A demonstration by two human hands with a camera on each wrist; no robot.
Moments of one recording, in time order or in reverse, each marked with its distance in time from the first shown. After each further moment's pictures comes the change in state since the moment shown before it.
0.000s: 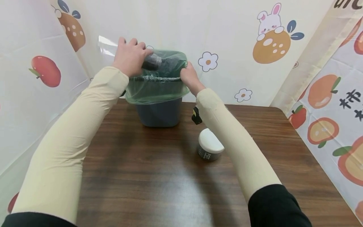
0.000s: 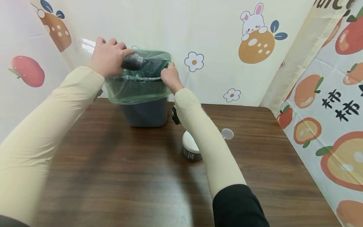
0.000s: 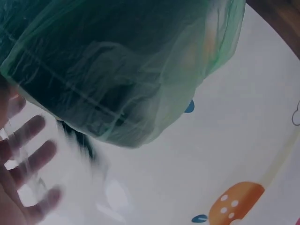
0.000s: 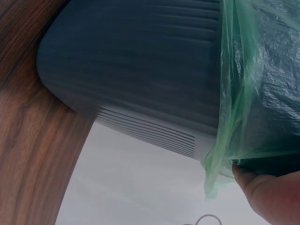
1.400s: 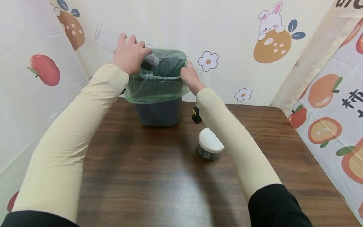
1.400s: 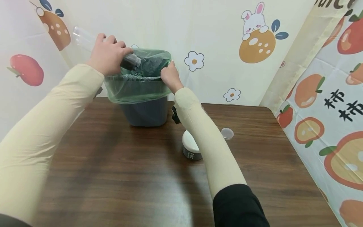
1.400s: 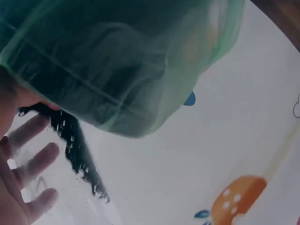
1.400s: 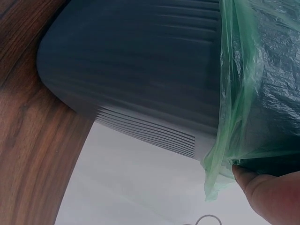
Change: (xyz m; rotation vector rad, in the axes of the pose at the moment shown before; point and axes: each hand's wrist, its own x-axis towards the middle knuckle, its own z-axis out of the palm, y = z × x) left_hand 0.001 -0.006 0.000 -0.049 -0.065 -0.018; right_hand 0.003 0.001 0.004 -0.005 0.005 -0.020
